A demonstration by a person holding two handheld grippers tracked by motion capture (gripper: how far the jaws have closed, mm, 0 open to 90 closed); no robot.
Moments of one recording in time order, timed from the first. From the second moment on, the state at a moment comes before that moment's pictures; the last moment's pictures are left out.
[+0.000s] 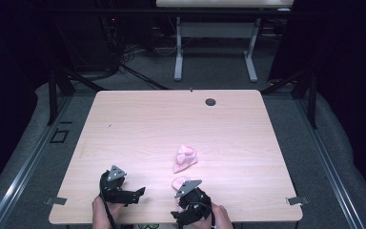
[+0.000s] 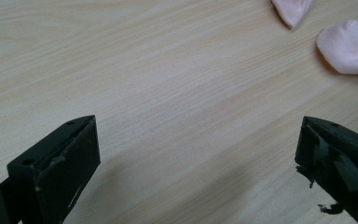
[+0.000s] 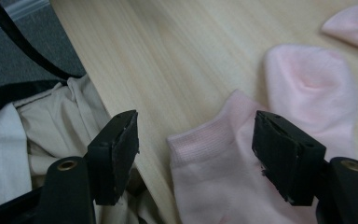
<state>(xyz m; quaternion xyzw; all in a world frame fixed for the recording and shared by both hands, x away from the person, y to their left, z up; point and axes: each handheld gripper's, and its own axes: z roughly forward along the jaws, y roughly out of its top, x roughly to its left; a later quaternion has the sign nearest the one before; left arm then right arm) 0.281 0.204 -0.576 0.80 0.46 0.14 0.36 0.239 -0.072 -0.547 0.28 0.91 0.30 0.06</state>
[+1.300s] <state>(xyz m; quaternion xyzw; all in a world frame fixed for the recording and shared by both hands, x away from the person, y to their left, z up) 0.258 0.096 -0.566 0.84 0.31 0.15 0.42 0.266 -0.141 -0.489 0.40 0.79 0.46 0.05</state>
